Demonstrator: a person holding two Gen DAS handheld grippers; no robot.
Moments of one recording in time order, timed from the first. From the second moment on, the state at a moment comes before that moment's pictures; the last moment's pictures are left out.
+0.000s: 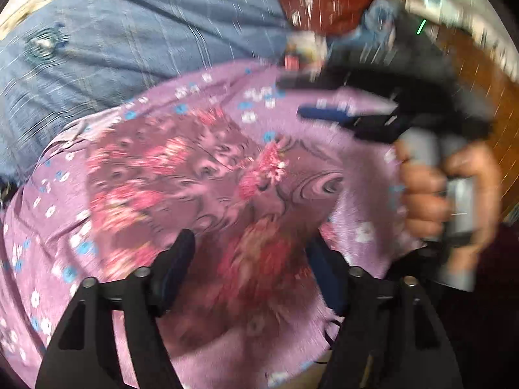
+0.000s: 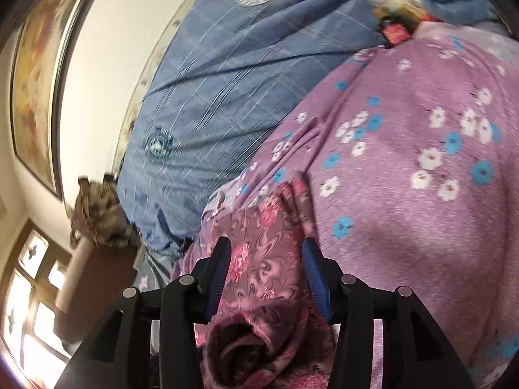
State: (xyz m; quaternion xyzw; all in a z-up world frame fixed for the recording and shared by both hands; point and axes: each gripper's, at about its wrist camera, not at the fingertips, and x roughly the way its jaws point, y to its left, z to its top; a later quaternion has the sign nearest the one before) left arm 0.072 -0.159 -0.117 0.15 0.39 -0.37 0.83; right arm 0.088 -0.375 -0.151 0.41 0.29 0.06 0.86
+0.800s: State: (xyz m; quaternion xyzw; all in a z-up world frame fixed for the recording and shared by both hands) left arm 0.200 -0.066 -0.111 0.11 0.43 -0.20 0.87; right arm 0.149 -0.303 -0.133 0.29 0.43 0.04 0.85
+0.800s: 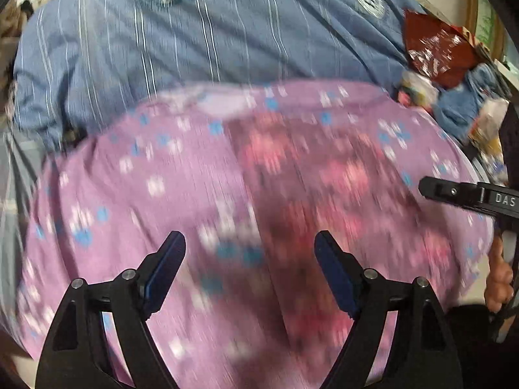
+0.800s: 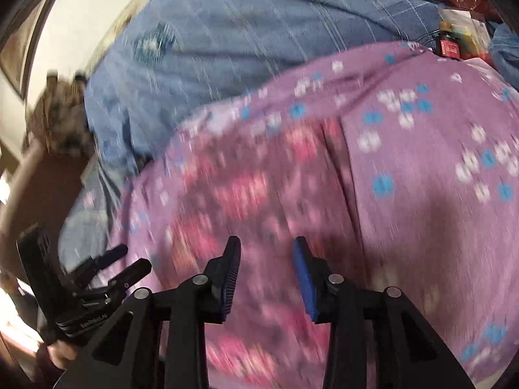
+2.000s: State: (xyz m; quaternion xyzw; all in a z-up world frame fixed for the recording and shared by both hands) left arm 0.154 -0.066 -0.177 0.08 0.52 -0.17 0.84; right arm 0.080 -0.294 -0.178 0.29 0.47 0.01 0.83
